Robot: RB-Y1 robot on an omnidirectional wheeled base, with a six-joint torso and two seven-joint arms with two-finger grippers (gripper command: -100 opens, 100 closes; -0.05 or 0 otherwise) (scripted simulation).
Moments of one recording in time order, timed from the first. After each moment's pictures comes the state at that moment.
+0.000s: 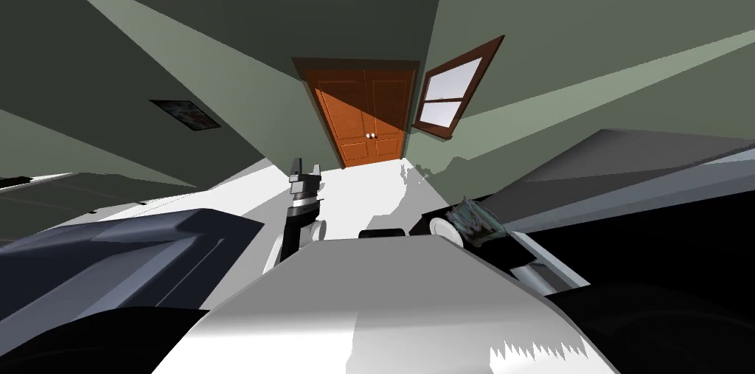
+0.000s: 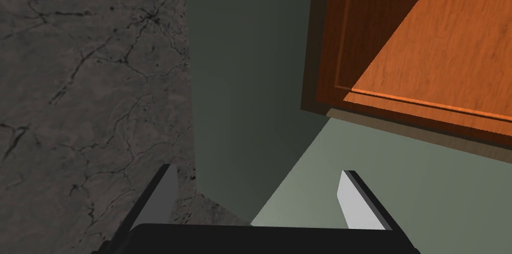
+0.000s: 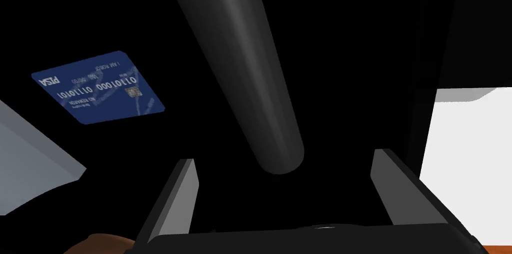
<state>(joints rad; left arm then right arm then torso) 0.50 0.01 0.06 -2.33 -0.10 -0.39 0.15 0.65 -0.73 0.16 -0.84 0.99 -0.35 0.08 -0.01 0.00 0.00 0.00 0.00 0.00</state>
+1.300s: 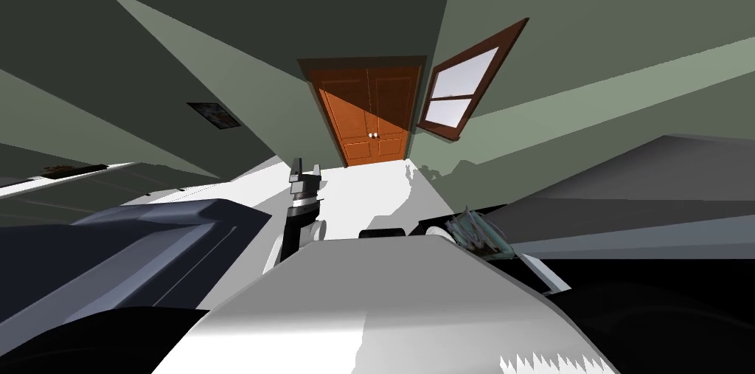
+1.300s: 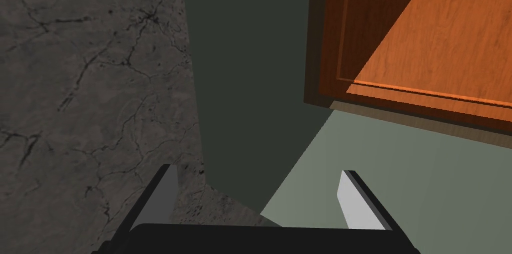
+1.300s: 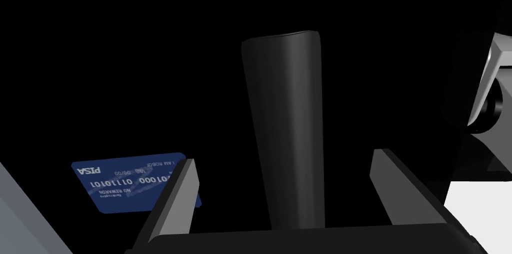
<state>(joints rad) 0.50 0.01 0.06 -2.33 -0.10 -0.39 0.15 0.72 -0.69 0.30 -0.77 1.09 -0.35 0.05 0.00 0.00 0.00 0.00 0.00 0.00</state>
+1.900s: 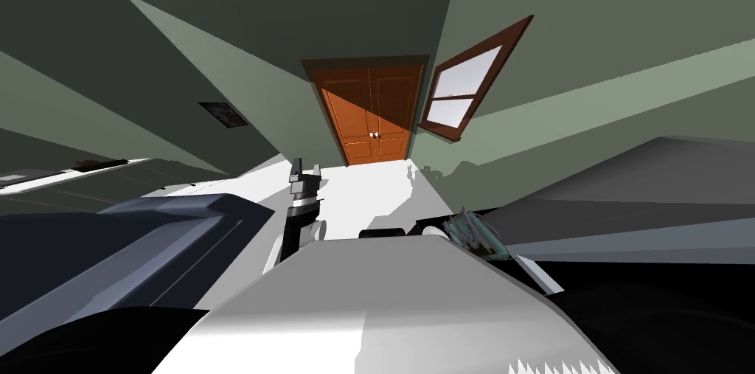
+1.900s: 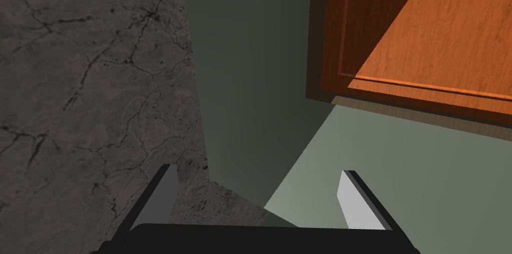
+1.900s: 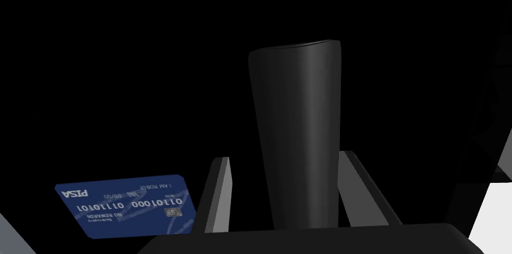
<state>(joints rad) 0.50 0.01 0.06 -2.33 -0.10 -0.39 0.15 0.68 -0.62 0.34 -0.72 1.07 -0.31 0.07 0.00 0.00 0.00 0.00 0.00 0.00</state>
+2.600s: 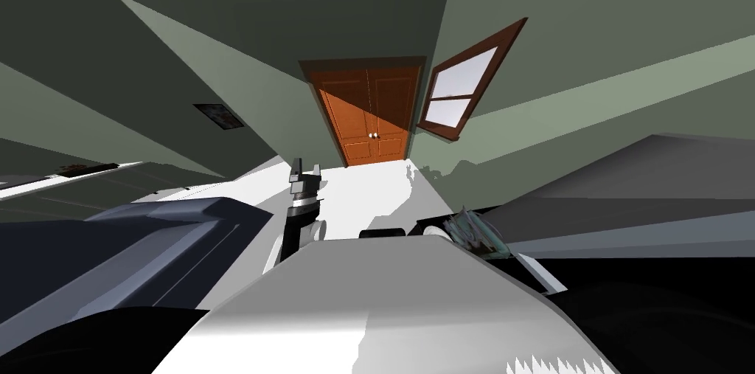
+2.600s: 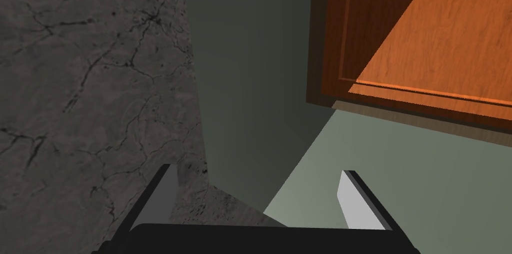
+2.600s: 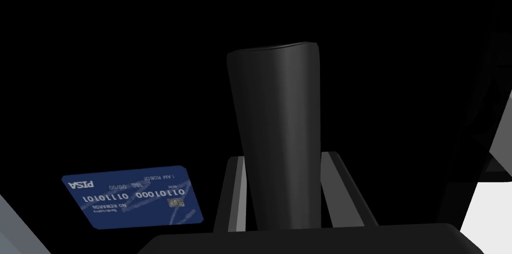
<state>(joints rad) 0.50 0.01 0.06 -2.33 -0.10 -0.39 0.15 0.70 -0.67 0.34 -0.76 1.09 -0.31 0.03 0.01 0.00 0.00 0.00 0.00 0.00</state>
